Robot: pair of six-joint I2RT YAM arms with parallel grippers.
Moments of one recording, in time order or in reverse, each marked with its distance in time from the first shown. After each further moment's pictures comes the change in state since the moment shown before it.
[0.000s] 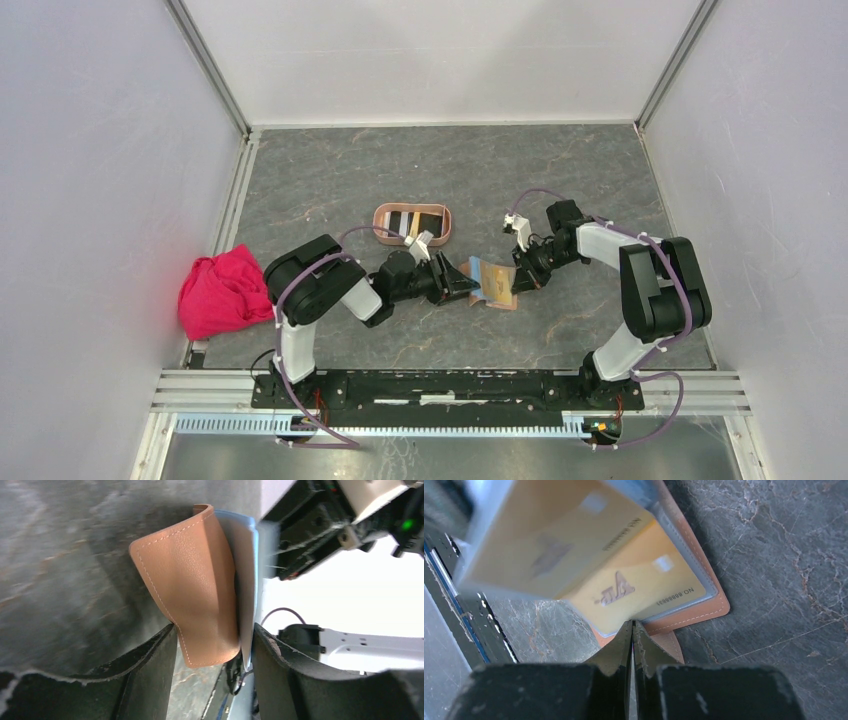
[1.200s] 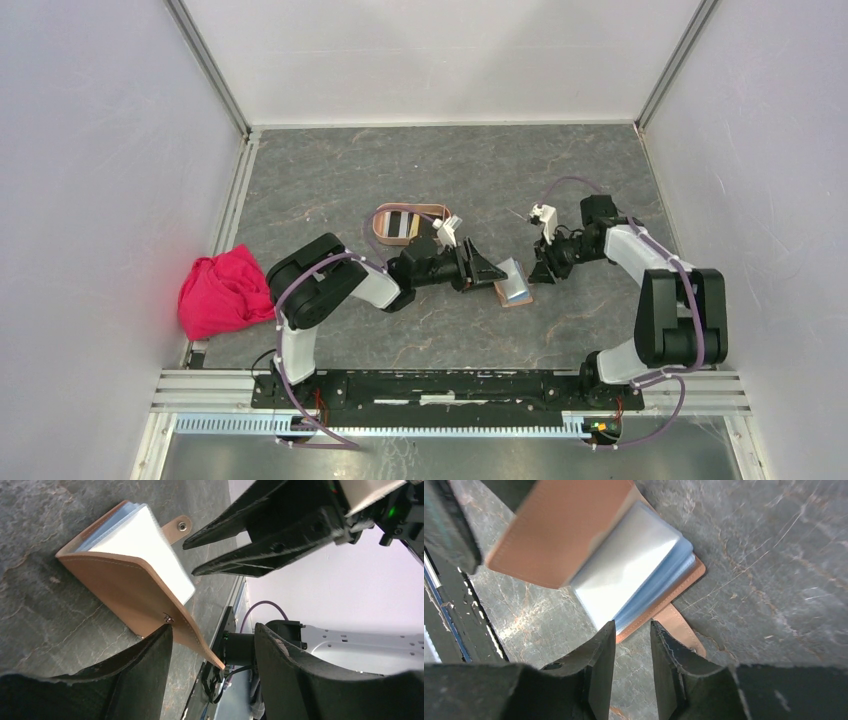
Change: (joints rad) left arm -0.058 -0.004 0.203 -0.114 0.058 0.032; right arm -0.162 -0.134 0.002 -0.091 -0.058 -0.167
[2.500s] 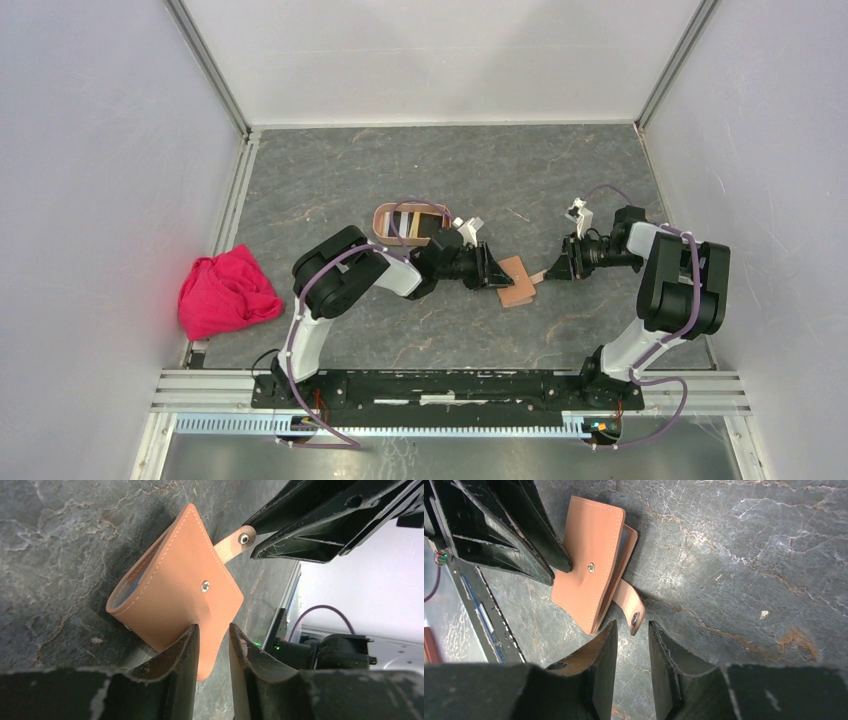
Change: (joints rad) left arm -0.017 0.158 0.251 -0.308 0.000 0.171; right arm -0.274 0.167 0.003 0.032 -0.170 0.099
